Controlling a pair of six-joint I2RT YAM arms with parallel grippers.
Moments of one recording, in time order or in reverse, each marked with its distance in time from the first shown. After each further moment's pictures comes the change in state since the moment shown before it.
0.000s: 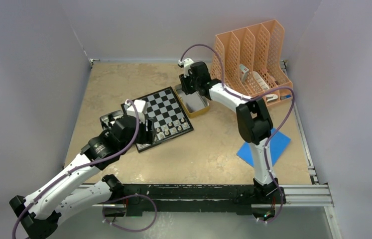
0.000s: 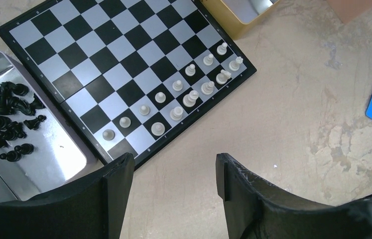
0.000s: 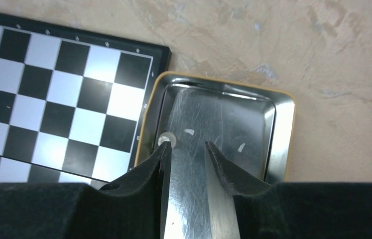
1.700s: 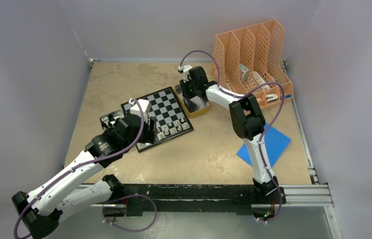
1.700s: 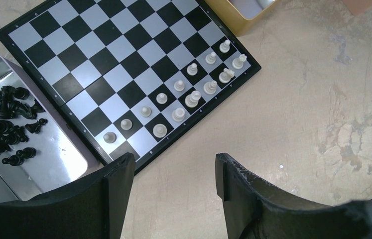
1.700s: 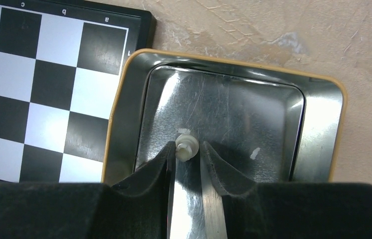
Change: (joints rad) left arm 0.000 0.048 0.000 0.021 -0.003 0.026; right arm -0.018 0.152 0.073 -0.045 -0.034 0.021
